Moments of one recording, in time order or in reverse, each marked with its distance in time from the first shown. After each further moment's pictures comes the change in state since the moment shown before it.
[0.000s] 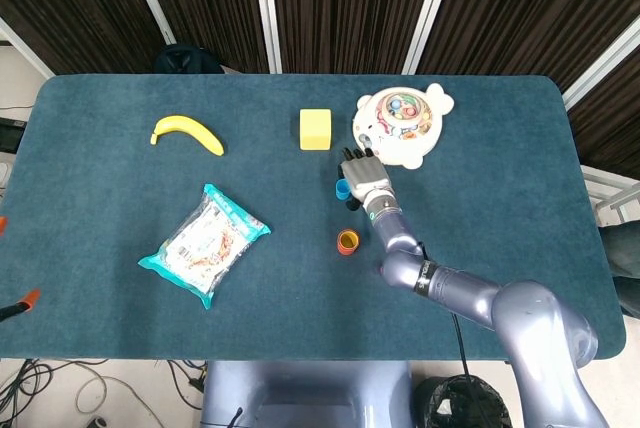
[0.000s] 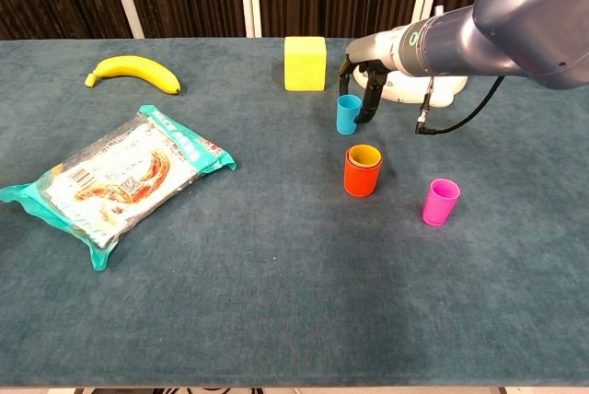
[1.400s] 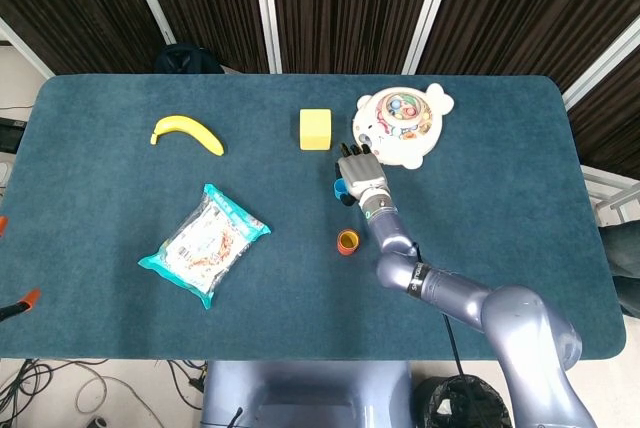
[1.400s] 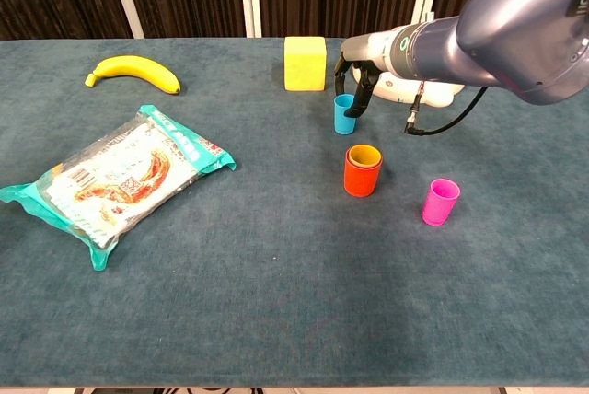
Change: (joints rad) left arm -0.002 -0.004 0.001 0.001 -0.003 0.000 0.006; right arm -0.011 -0.065 0.030 0.085 -0.058 0.015 0.030
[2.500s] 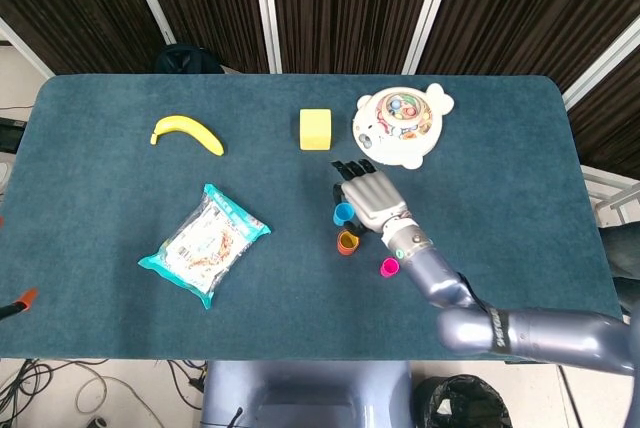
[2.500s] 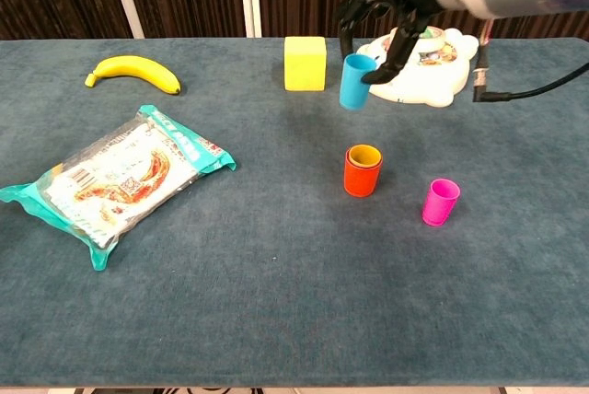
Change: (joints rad) left arm 0.005 0.004 -0.002 -0.007 -0.001 0.010 -0.003; right arm -0.148 0.507 0.011 -0.876 -0.232 0.262 0.029
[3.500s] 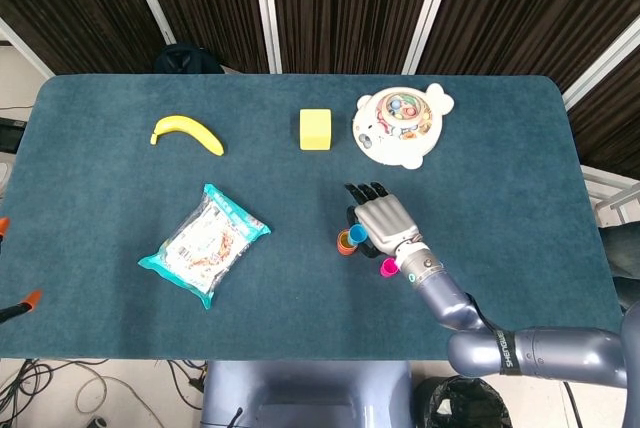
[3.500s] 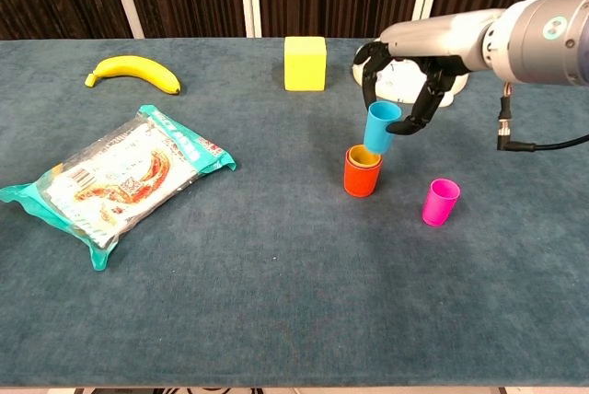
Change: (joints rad) left arm -0.003 -0.011 0.003 0.001 0.004 -0.001 0.020; right arm -0.082 -0.081 -0.093 0.017 -0.115 0.060 0.026
